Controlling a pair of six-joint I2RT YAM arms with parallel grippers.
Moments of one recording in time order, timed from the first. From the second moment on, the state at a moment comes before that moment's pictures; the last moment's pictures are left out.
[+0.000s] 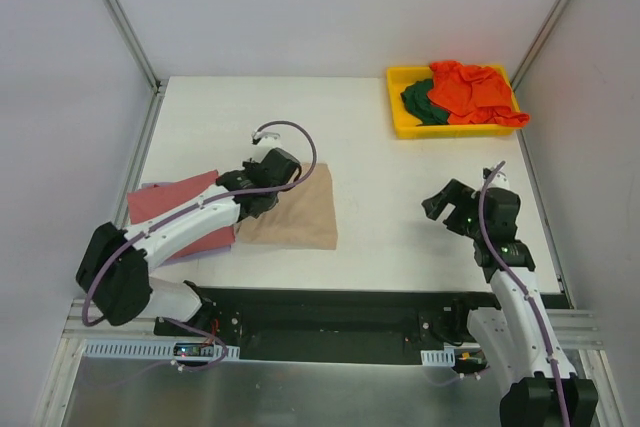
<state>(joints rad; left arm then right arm) -0.72 1.39 0.98 -0.61 -0.64 -0.47 0.01 0.67 0.44 -0.34 -0.20 0.50</state>
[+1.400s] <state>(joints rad) -0.22 0.95 1.17 -0.90 -0.48 -0.05 0.01 0.79 0.46 -0.45 -0.16 0.48</state>
